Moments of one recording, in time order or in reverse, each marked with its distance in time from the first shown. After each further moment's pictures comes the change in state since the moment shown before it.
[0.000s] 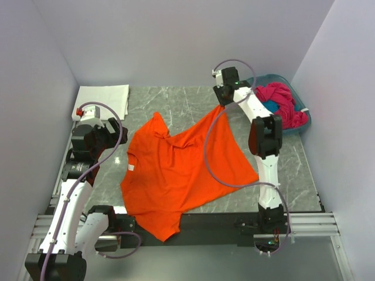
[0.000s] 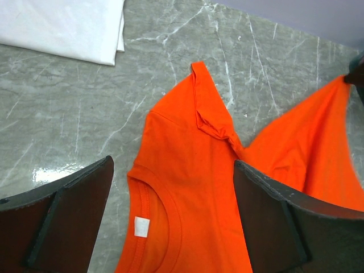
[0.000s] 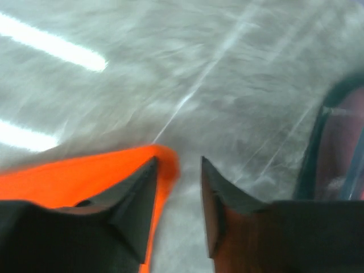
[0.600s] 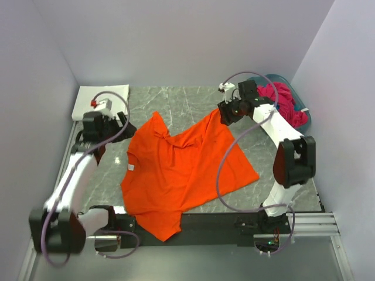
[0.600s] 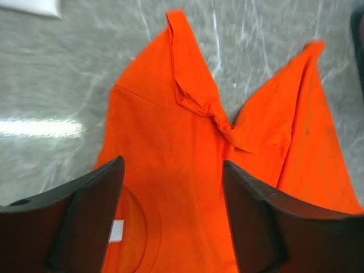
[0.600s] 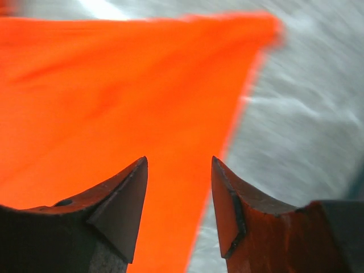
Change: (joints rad) left arm 0.000 0.238 0.045 0.031 0.125 -0.031; right arm -0.027 -0.497 -0.628 0.115 -0.263 -0.060
